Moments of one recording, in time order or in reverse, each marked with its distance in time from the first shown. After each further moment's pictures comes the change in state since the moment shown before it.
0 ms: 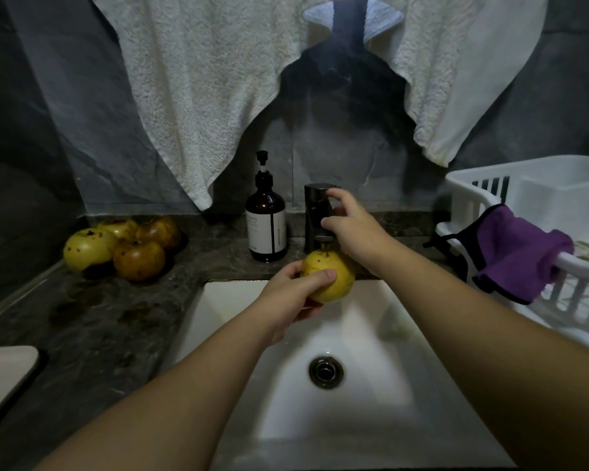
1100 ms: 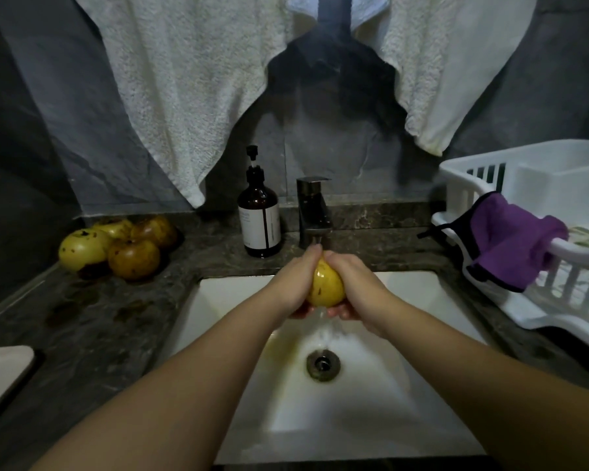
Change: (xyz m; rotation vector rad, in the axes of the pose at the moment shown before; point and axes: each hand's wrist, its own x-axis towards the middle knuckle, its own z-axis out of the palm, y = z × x) left_hand 0.002 0.015 0.019 0.312 0.055 -0.091; right_hand -0.055 0.066 0.022 0.283 -0.068 0.377
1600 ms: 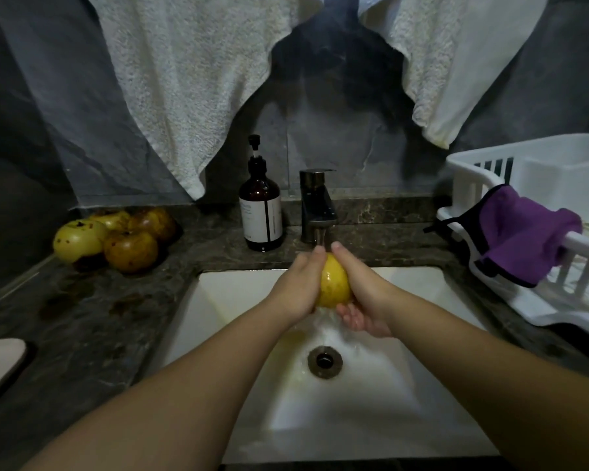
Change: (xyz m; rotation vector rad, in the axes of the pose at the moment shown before) left_hand 0.015 -0.023 0.008 0.084 0.059 0.103; right_hand 0.001 0.007 -0.001 0.085 -0.122 0.273
